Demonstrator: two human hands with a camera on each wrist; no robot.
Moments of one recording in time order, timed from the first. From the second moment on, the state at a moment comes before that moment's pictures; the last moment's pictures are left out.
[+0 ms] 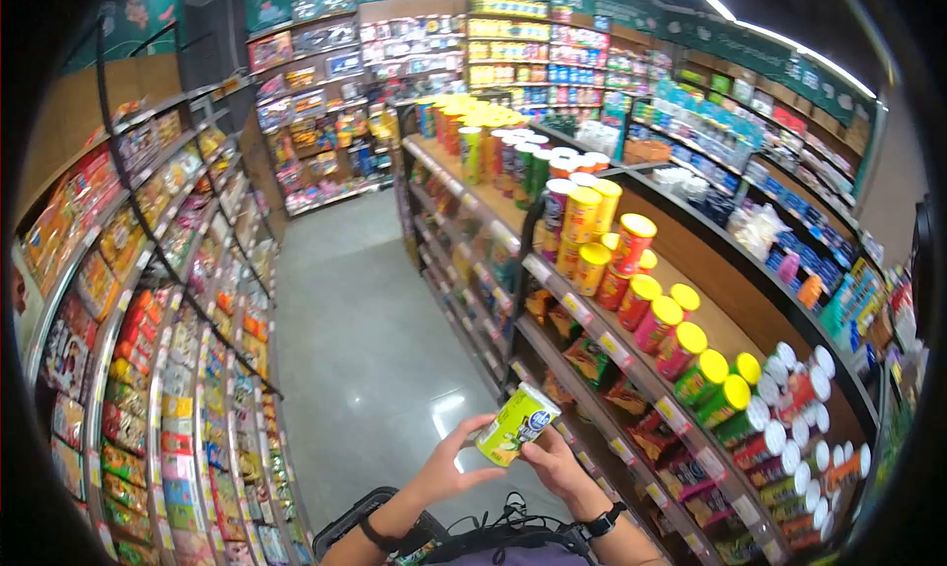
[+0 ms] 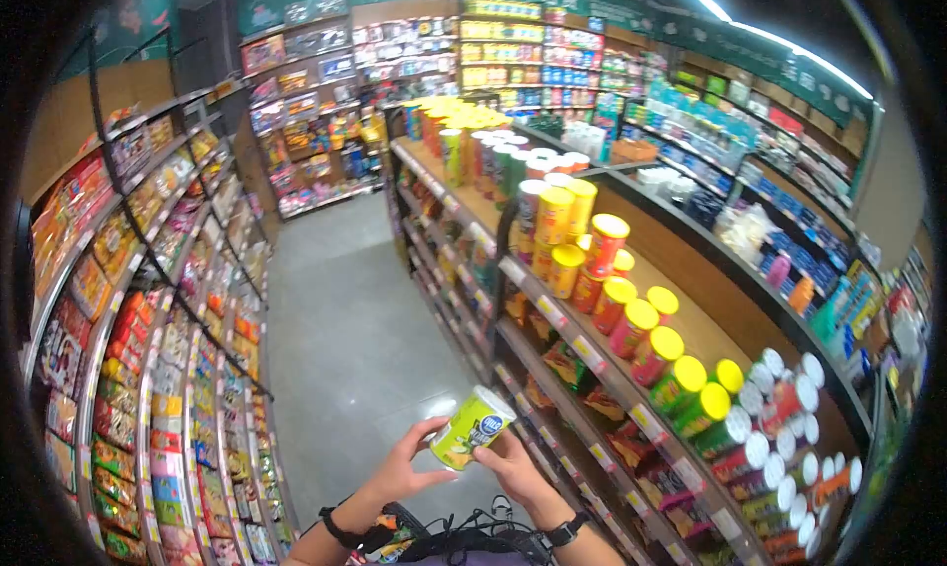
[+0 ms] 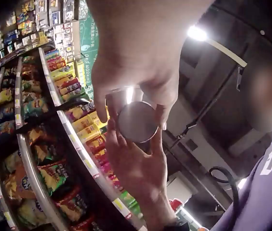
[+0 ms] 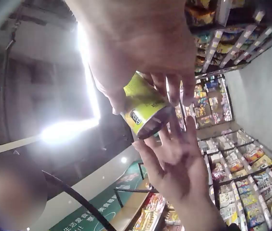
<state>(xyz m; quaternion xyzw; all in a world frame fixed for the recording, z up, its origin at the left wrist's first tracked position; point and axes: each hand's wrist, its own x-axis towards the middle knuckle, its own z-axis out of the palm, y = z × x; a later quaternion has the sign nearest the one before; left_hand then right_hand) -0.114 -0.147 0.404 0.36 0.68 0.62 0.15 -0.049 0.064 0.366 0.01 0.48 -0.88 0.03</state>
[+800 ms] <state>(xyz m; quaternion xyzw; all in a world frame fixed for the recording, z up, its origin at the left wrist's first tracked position) -0.006 -0.169 0.322 0.22 0.60 0.71 0.29 0.225 0.101 0.371 0.22 0.46 -0.79 -0.35</state>
